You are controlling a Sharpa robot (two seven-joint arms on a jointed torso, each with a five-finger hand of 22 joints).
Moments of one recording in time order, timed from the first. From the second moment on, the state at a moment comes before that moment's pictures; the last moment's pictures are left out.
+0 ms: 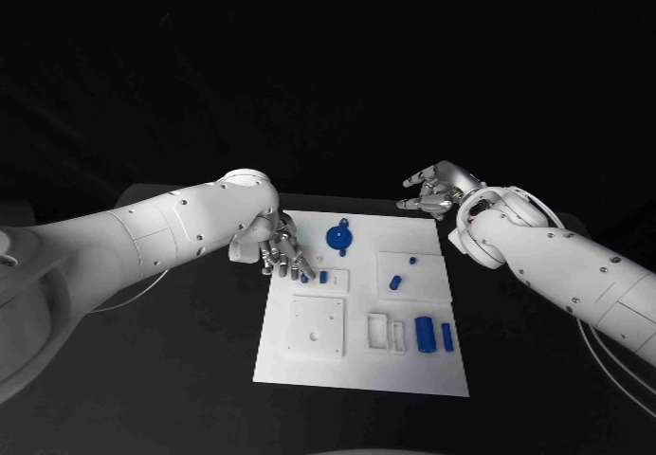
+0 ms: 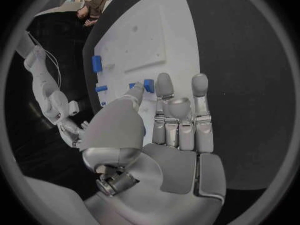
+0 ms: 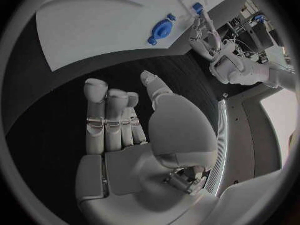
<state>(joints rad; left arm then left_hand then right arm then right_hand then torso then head) 1.40 -0.36 -0.22 0.91 -0.90 0.52 -0.52 1.05 -0.17 0.15 0.15 0.05 1.22 0.00 0.07 0.74 1.47 -0.06 0.47 0.40 1.37 -0.12 1.23 0.61 0.02 1.28 -0.14 0.40 1.31 0.96 -0.64 0.47 1.18 -1.49 -0.27 -0.19 1.28 -0.13 0.13 -0.06 0.39 0.96 0.11 0.06 0.06 1.19 0.00 0.94 1.01 1.45 -0.07 0.86 1.04 0.11 1.47 -0.09 0.61 1.26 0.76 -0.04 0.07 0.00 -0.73</state>
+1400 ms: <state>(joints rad) 1.41 -0.67 -0.17 1.32 -0.88 0.16 -0.46 1.17 0.03 -0.10 0.02 0.32 1.11 0.04 0.16 0.26 1.47 -0.04 0.48 0.26 1.37 -0.12 1.19 0.58 0.02 1.30 -0.14 0.36 1.31 0.95 -0.67 0.47 1.21 -1.49 -0.28 -0.18 1.28 -0.13 0.13 -0.06 0.39 0.96 0.11 0.06 0.06 1.19 0.00 0.94 1.01 1.45 -0.07 0.85 1.04 0.11 1.47 -0.09 0.61 1.26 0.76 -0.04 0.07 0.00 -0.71</state>
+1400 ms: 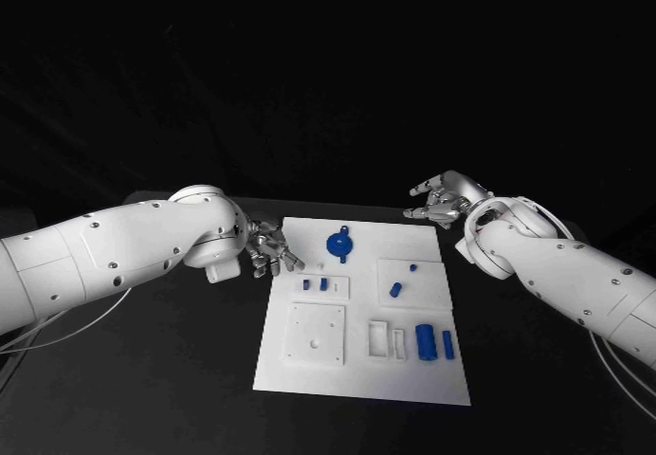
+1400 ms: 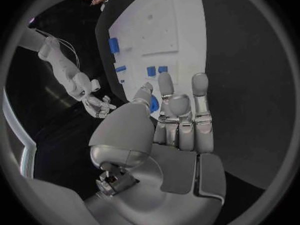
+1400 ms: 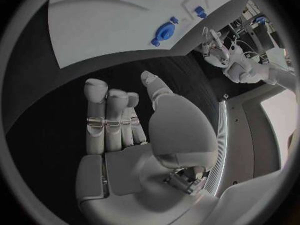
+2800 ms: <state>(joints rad) 1.35 -0.67 -0.24 1.42 -1.05 -0.01 -0.55 1.15 -0.09 -0.01 0.24 0.29 1.07 0.00 0.40 0.63 1.47 -0.06 0.50 0.27 1.39 -0.13 1.21 0.65 0.02 1.32 -0.14 0.35 1.31 0.94 -0.68 0.47 1.21 -1.49 -0.30 -0.17 1.28 -0.13 0.14 -0.06 0.40 0.96 0.11 0.06 0.06 1.19 0.01 0.94 1.01 1.45 -0.07 0.85 1.04 0.11 1.47 -0.09 0.61 1.26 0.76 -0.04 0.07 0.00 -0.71</state>
